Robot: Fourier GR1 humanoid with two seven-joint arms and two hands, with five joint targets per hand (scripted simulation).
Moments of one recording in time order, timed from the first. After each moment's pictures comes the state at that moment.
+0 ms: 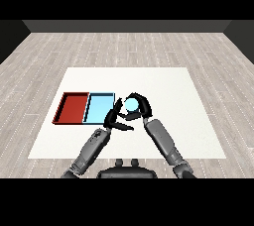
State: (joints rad) left arm -0.32 0.00 -0.42 -1.22 0.26 0.20 -0.21; right arm -0.46 0.00 0.33 -1.34 -0.09 -0.25 -0.19
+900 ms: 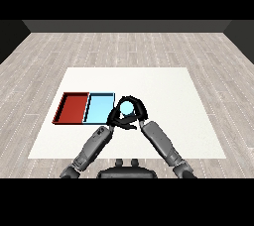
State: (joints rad) left arm -0.39 0.00 -0.46 -1.18 0.31 0.23 -0.24; right arm -0.47 0.00 0.43 -1.34 -0.14 -0.29 -0.20
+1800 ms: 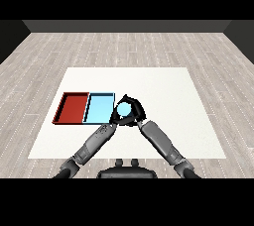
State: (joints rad) left arm -0.50 0.03 -0.56 -1.10 0.23 0.43 -0.17; right arm -0.50 -0.03 0.50 -1.34 -0.20 -0.32 -0.19
